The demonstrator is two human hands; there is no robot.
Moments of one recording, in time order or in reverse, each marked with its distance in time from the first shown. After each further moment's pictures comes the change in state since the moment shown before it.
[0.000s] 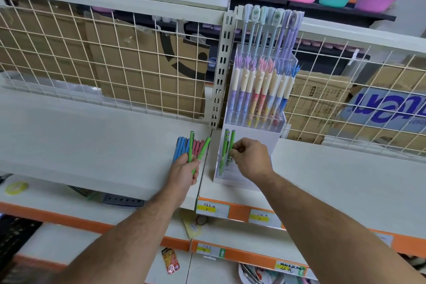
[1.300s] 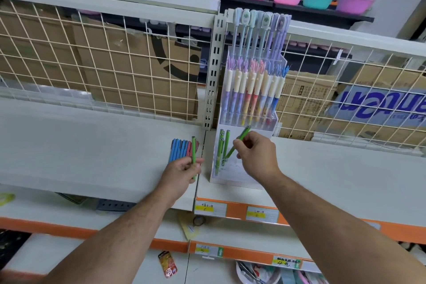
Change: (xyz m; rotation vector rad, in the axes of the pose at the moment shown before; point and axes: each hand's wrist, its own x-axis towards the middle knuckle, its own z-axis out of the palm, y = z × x) left_hand 0.001 0.001 -0.014 0.293 -0.133 0.125; right_hand -0.021 -0.015 -0.027 0.148 0.148 0.016
